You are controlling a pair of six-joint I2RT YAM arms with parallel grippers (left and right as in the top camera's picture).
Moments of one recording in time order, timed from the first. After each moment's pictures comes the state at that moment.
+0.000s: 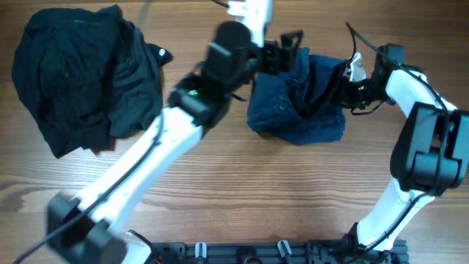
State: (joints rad) left arm -0.62 1.58 1.43 -0.08 0.09 -0.47; right arm -0.20 2.04 1.36 -0.70 -0.63 -0.04
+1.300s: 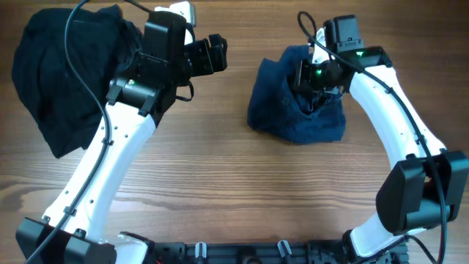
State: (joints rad) left arm -0.36 1.52 1.43 -0.54 0.08 -0.47; right arm 0.17 1.78 1.47 -0.84 -0.26 0.30
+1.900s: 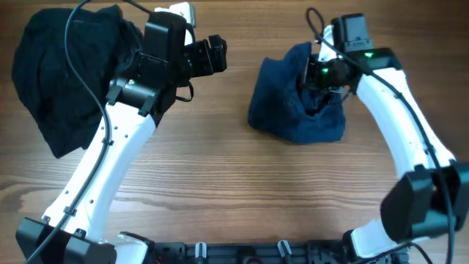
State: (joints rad) left arm -0.36 1.52 1.43 -0.55 0.08 -0.47; right arm 0.13 1.71 1.47 -0.88 -0.26 0.32
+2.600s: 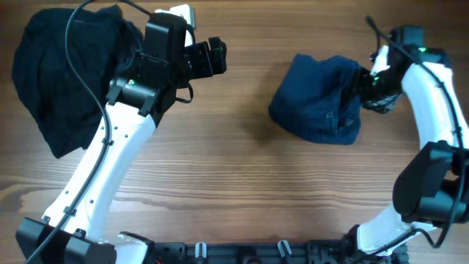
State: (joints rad) left arm -0.36 1.52 1.43 -0.58 0.08 -0.47; right arm -0.19 1.83 1.53 -1.11 -0.20 0.23
